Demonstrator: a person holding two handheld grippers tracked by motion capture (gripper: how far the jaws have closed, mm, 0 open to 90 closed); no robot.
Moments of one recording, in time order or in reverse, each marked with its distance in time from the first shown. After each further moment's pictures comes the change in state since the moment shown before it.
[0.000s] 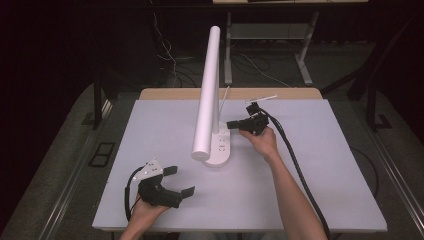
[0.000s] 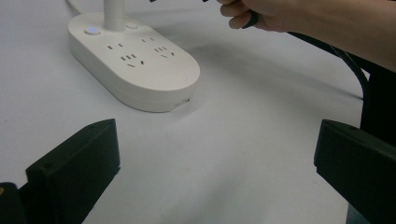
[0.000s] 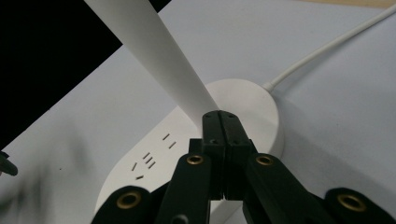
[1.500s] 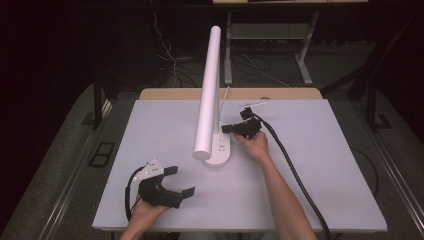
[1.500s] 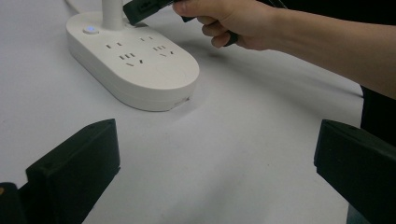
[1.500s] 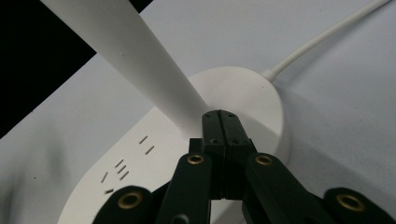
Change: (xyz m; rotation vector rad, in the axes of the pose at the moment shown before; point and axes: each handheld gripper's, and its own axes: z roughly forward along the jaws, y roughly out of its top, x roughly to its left) left arm 0.000 0.000 0.001 0.009 -0.003 0.007; right arm -0.013 -0.013 0.033 -0.009 0.007 0.011
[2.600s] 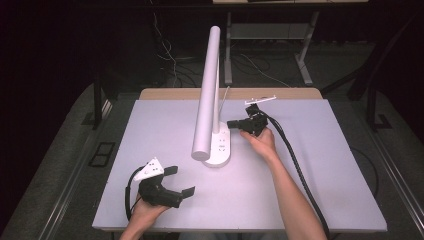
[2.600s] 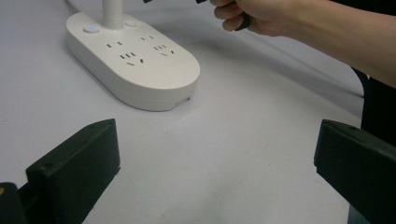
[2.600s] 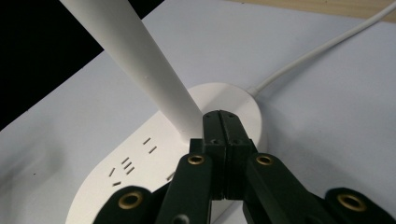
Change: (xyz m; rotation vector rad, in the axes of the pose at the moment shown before) left arm 0.001 0.000 0.001 -0.001 0.001 -0.007; right arm 0.008 0.011 -0.028 -0.017 -0.046 -0.051
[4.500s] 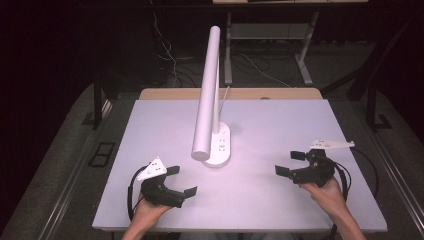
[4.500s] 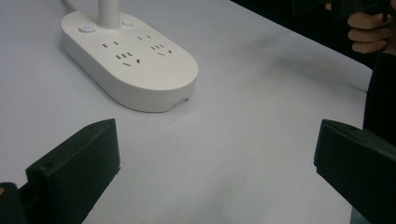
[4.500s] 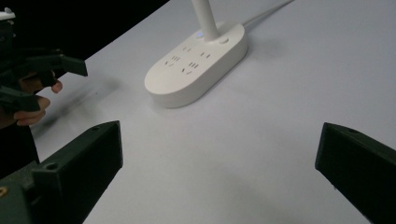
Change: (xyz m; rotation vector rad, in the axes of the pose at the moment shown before) left arm -0.002 0.001 0.005 0.009 0.002 0.009; right arm 0.053 -0.122 -0.175 -0.103 -0.096 -0.008
